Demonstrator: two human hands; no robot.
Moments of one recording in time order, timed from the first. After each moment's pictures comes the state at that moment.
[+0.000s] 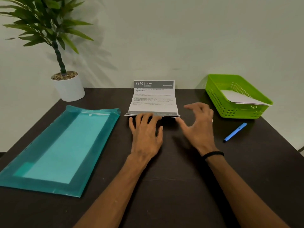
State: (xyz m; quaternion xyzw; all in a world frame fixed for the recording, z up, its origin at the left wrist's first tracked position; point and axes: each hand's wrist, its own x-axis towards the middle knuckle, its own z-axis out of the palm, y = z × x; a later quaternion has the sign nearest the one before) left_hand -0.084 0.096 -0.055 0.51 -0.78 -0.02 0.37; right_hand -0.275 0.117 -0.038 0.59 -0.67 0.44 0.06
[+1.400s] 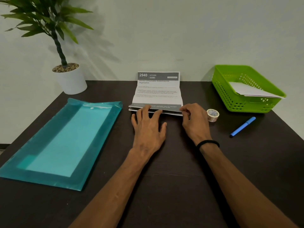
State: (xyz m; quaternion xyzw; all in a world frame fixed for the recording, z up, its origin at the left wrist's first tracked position) left_hand -0.085 0.092 -0.060 0.54 -0.78 -0.04 0.32; right_hand -0.268 0.094 -0.051 0.61 -0.67 0.42 0.01
